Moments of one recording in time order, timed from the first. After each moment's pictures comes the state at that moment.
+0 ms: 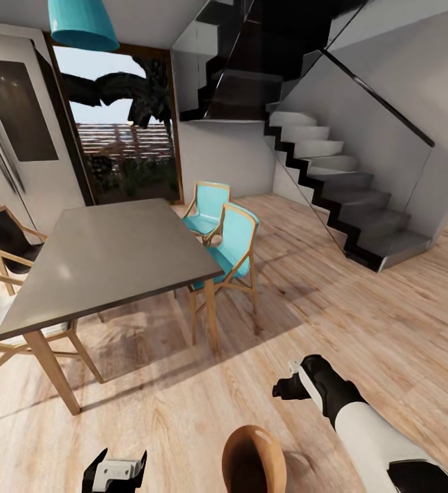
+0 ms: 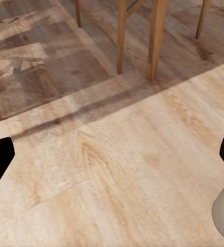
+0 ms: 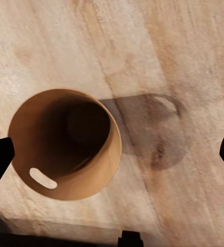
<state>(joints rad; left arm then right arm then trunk) 0.11 0.03 -0.02 -1.13 -0.01 -0.20 -0.01 -0.76 0.02 0.05 -0.48 0.01 0.80 0.09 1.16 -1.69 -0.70</state>
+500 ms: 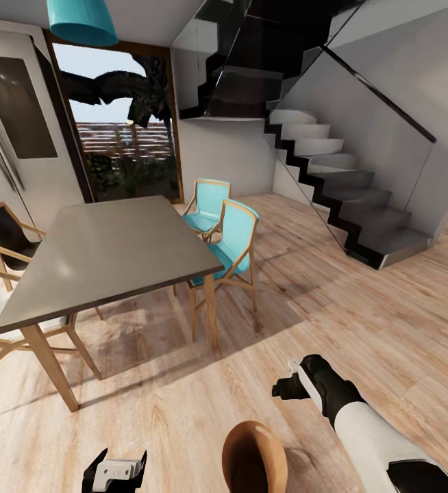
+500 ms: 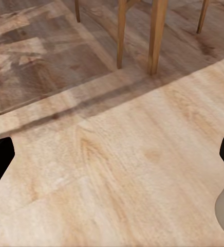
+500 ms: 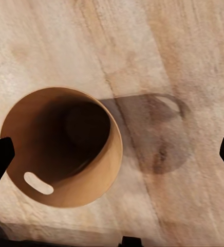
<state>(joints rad) 0.11 0.03 -0.02 -1.13 -0.01 -0.20 -0.01 -0.76 0.02 0.06 -0.48 0.01 0.80 0.09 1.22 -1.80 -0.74</state>
